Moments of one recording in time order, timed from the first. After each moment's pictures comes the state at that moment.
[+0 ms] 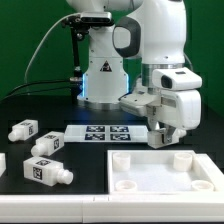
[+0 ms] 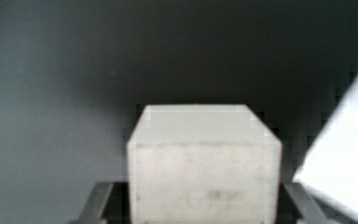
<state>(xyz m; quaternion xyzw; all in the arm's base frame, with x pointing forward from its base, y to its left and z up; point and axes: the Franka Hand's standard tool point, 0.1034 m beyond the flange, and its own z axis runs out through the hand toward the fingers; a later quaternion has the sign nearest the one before) 0.408 0.096 0.013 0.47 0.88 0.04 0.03</state>
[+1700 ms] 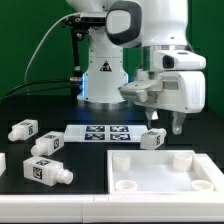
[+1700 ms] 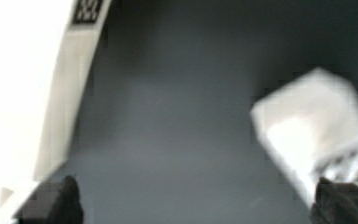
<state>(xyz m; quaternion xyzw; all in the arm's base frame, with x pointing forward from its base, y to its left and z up) 0.445 0.116 0.047 0.63 0.77 0.06 0.06</state>
